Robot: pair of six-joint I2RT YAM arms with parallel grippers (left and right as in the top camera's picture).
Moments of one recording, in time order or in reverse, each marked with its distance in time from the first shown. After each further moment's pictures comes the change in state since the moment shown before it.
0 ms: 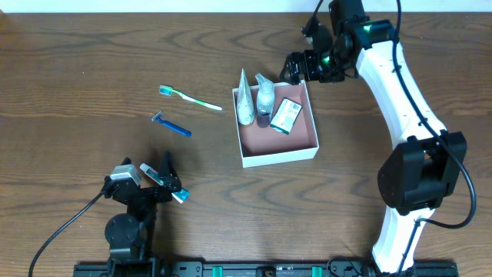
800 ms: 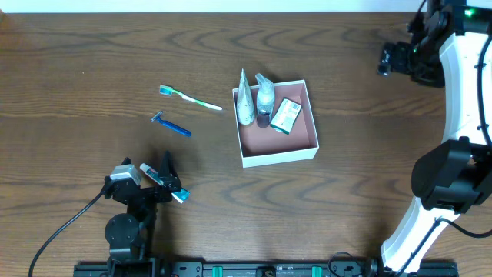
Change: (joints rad) left arm 0.000 0.000 0.000 0.000 0.000 0.000; right arm -0.354 0.000 0.144 -0.289 0.496 0.075
